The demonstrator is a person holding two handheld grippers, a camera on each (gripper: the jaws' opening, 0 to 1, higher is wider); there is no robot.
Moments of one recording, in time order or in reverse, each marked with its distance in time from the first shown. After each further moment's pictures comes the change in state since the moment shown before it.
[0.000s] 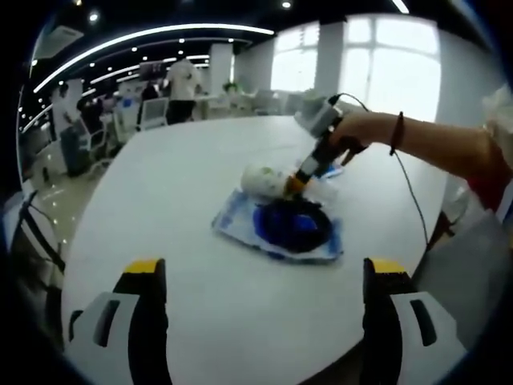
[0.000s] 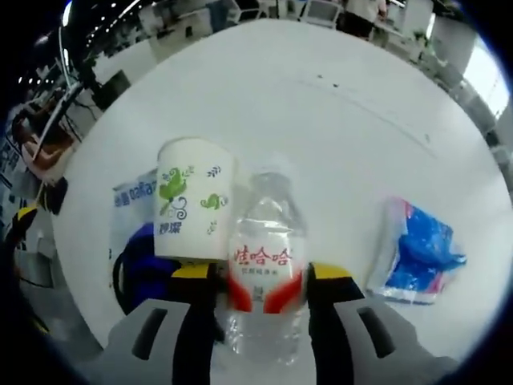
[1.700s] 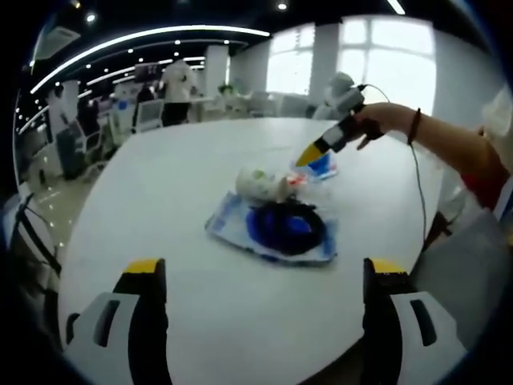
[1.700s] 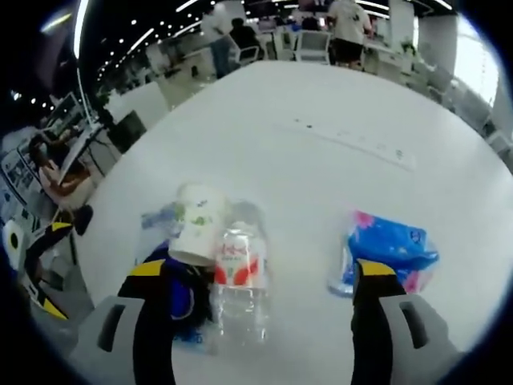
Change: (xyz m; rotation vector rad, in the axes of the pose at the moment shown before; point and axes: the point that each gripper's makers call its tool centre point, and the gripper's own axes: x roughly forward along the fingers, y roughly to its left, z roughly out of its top) left arm 0.002 -0.008 0.002 0.011 -0.013 -0.027; right arm -0.056 -0.026 0.014 0.075 -0.220 0.075
